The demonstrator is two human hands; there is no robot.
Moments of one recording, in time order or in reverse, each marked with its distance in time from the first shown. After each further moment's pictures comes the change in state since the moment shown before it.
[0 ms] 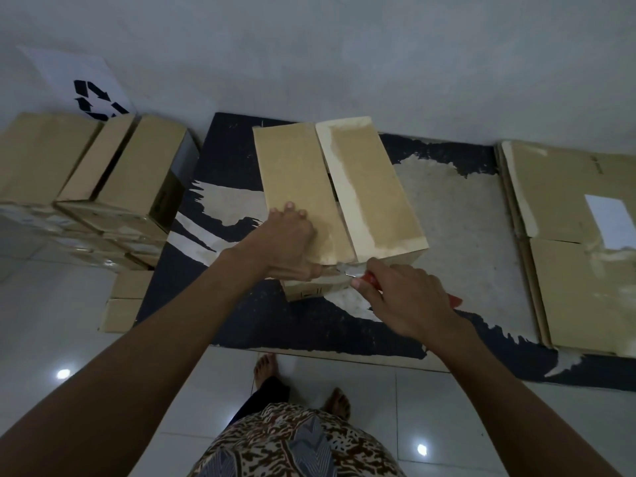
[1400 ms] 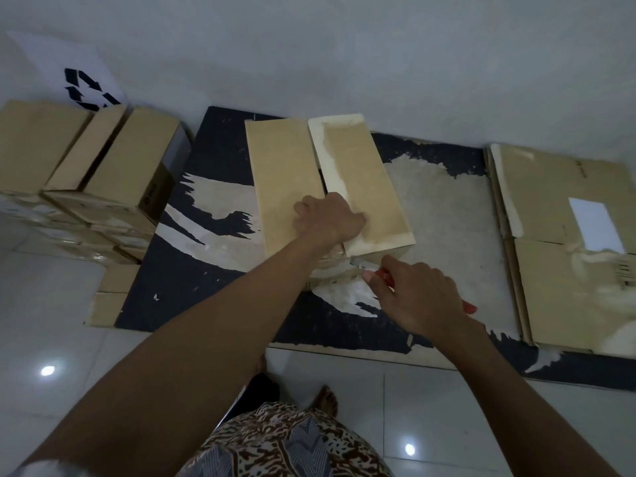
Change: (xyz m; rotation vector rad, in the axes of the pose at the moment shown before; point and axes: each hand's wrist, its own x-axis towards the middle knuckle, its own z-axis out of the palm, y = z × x) left_hand 0.061 0.076 -0.019 -0.775 0.107 -0.535; right_hand -0.018 0.019 -0.012 -0.009 0.014 0.130
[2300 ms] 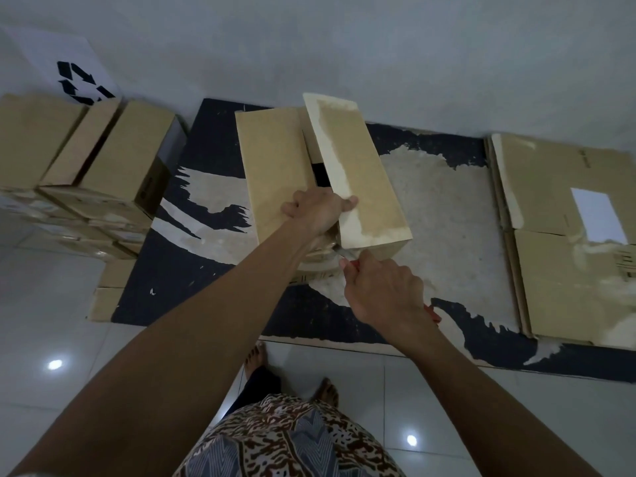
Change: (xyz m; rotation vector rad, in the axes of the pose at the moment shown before) left_hand 0.009 -0.010 0.003 -0.351 0.032 -0.025; right_hand 0.004 -0.041 0.014 0.021 -0.020 0.156
